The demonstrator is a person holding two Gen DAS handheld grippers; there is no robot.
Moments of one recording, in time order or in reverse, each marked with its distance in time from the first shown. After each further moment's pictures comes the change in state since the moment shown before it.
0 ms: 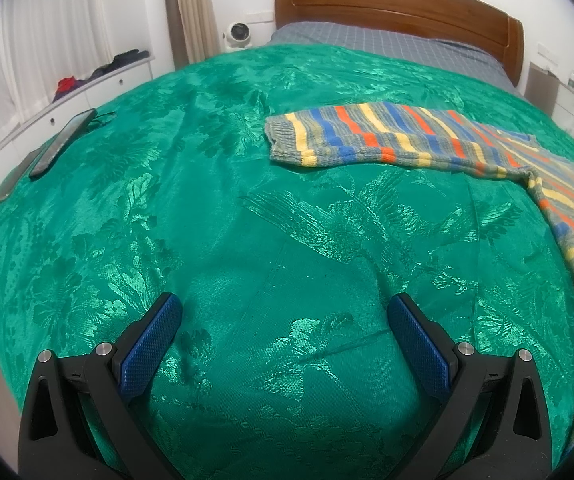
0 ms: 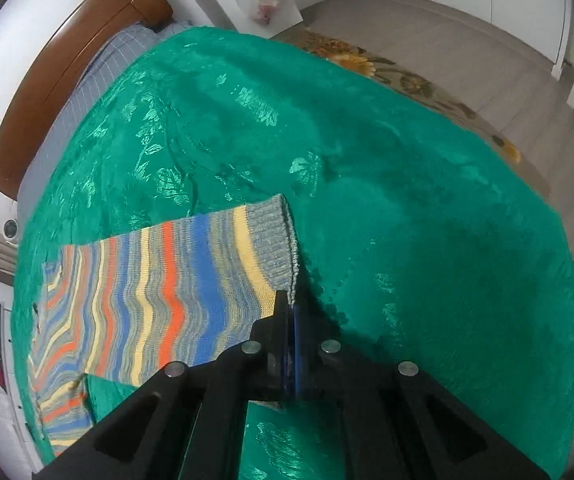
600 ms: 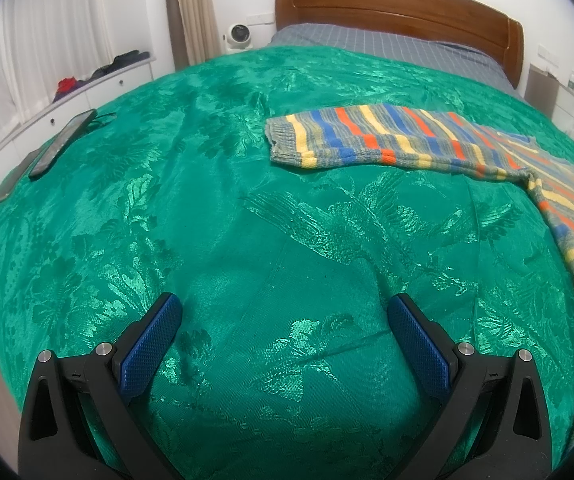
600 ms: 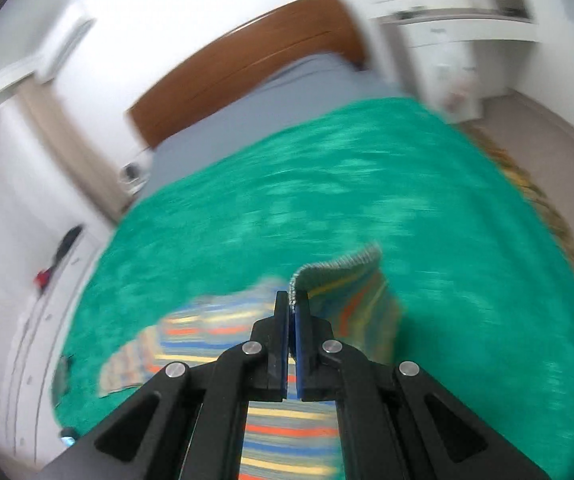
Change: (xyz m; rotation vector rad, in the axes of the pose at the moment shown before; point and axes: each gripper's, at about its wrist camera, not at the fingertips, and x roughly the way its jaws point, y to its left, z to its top) left arm 0.000 0.001 0.001 -0.002 -0.007 0.001; right arm -0.129 0.302 -0.030 -0.446 -0.169 0.401
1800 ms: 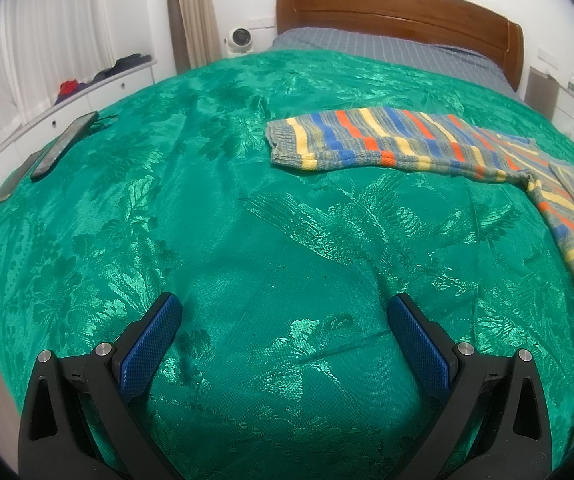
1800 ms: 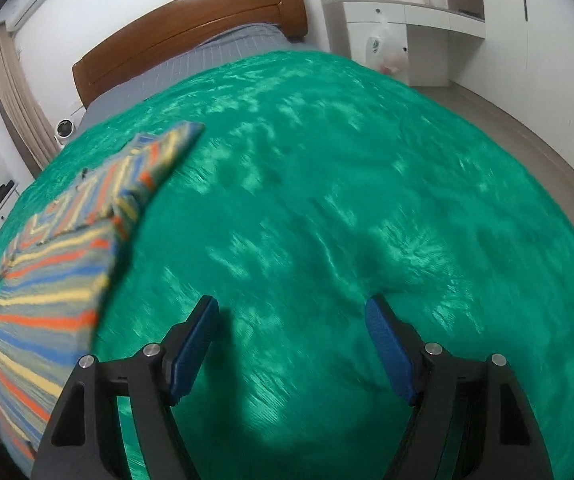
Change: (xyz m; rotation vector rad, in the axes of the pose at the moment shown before) left arm 0.000 -0.003 -0.001 -0.001 -0.016 0.007; right arm 0.013 -0.162 -0.223 -0.031 0.003 -0.333
